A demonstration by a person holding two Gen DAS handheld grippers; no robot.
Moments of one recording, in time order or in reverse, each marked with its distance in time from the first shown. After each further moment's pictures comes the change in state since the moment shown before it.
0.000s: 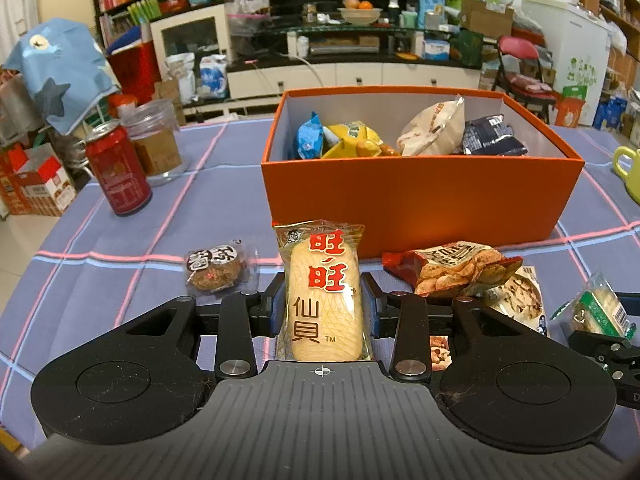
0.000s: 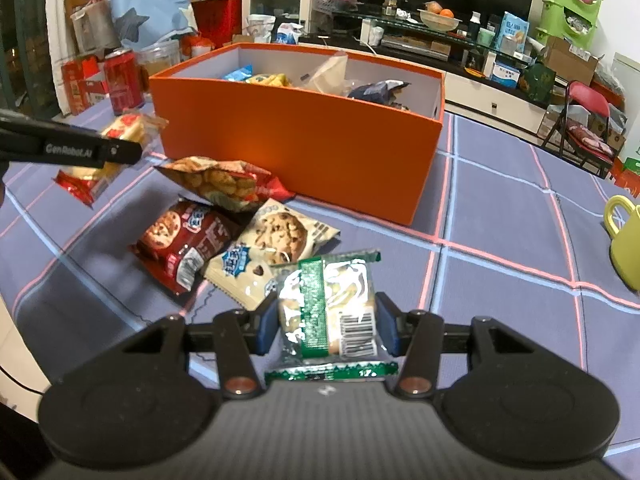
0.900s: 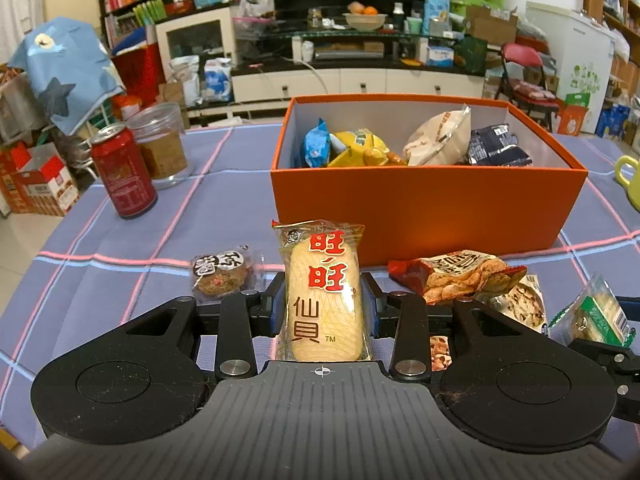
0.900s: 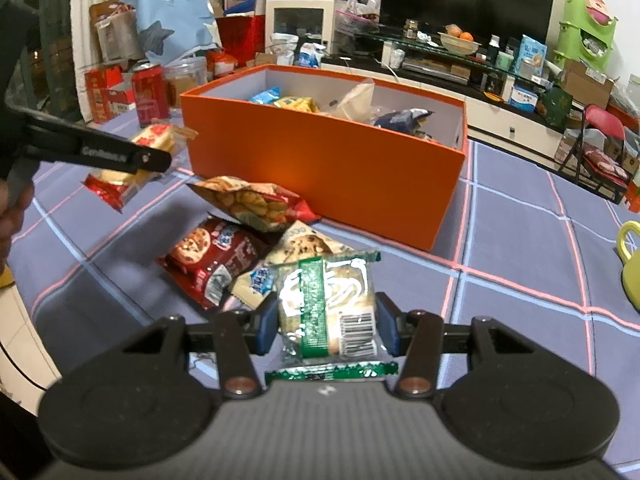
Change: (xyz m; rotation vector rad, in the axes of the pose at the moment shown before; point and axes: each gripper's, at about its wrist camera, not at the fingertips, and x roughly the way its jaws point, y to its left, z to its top) left arm -0.001 0.004 0.004 -0.018 -0.017 0.008; right arm -0.008 0.009 0.001 -0.033 -0.063 0.045
